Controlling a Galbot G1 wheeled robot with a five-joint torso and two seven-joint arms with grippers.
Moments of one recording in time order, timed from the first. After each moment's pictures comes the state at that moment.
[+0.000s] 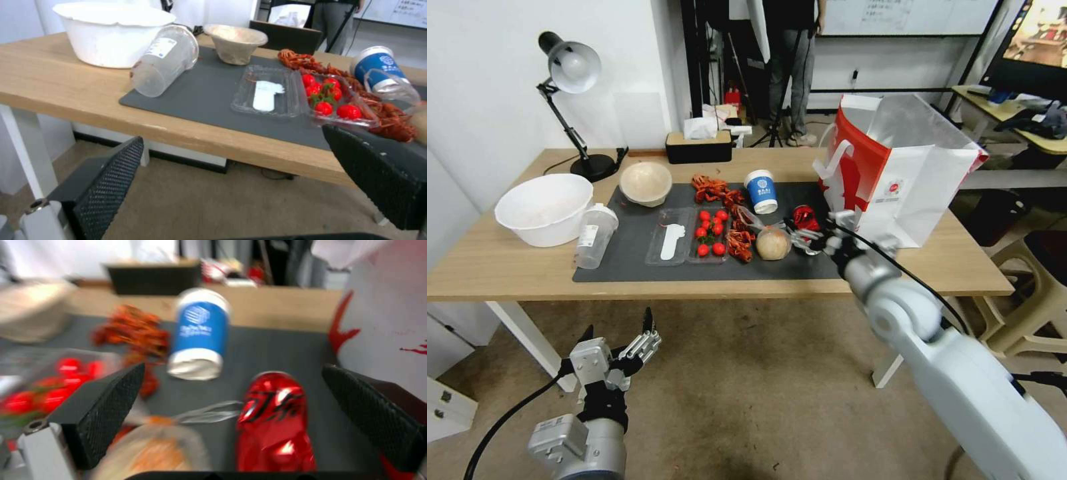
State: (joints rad) left arm 1.93 -1.48 -0.41 -2.45 -0.22 0.10 -0.37; right arm -0.70 1.03 -0.01 1.84 0.80 -0.49 0.42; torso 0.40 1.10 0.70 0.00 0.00
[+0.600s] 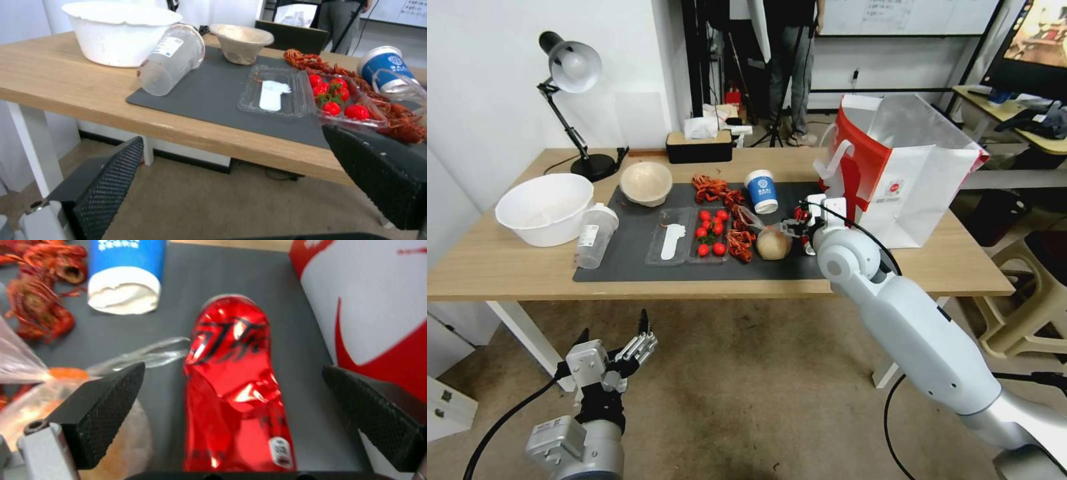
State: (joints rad) left arm 1.93 -1.49 -0.42 -2.45 -0.22 0.09 -0.37; right arm -0.58 1.10 -0.09 1.75 0.97 -0.74 0.76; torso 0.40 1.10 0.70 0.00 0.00
